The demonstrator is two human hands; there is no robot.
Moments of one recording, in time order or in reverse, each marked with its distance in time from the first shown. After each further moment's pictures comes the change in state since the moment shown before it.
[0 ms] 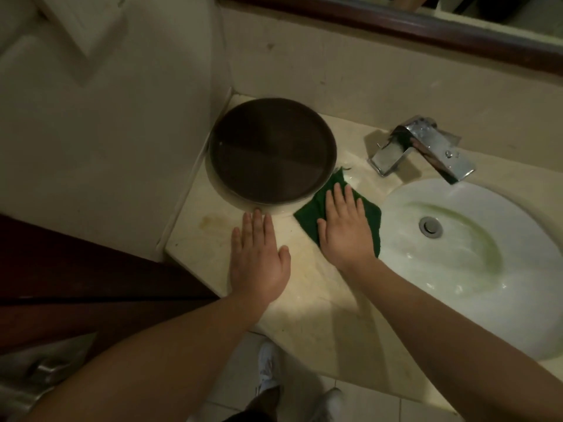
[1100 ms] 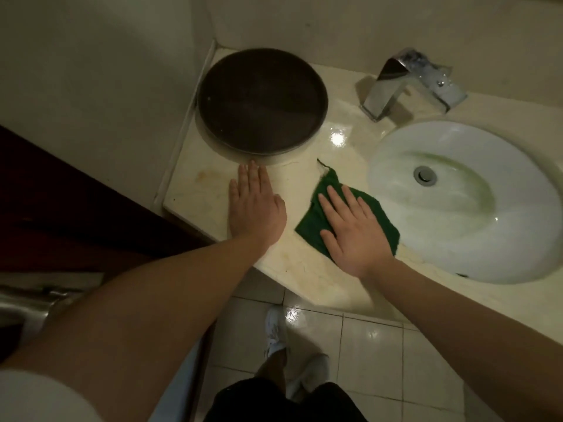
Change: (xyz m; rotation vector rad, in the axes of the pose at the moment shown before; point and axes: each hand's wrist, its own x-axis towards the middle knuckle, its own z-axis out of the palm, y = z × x) left_hand -0.001 -0.003 0.003 0.063 0.003 0.022; right_hand -0.113 0.010 0.018 0.017 -0.090 -0.153
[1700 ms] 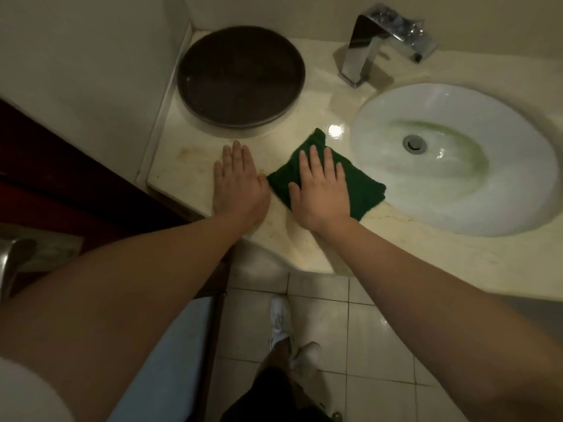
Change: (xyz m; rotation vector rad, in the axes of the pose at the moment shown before) left_hand -0.019 0.001 0.008 -0.041 0.025 0.035; right_hand 0.019 -0.041 0.007 0.104 0.065 0.270
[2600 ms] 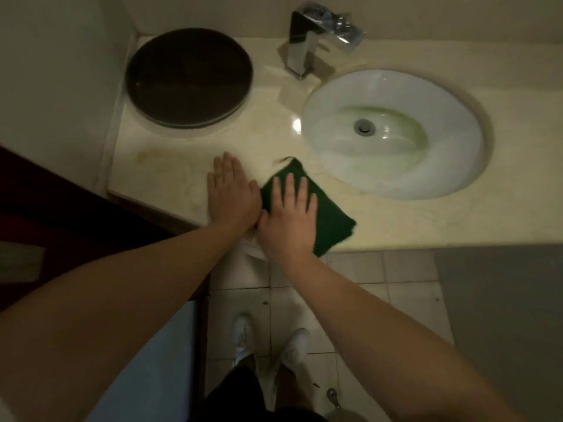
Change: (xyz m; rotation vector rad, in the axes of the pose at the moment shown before) left_hand -0.036 0.045 0.006 -0.097 -0.059 0.068; right_hand -0.090 -0.020 0.013 0.029 0.025 0.244
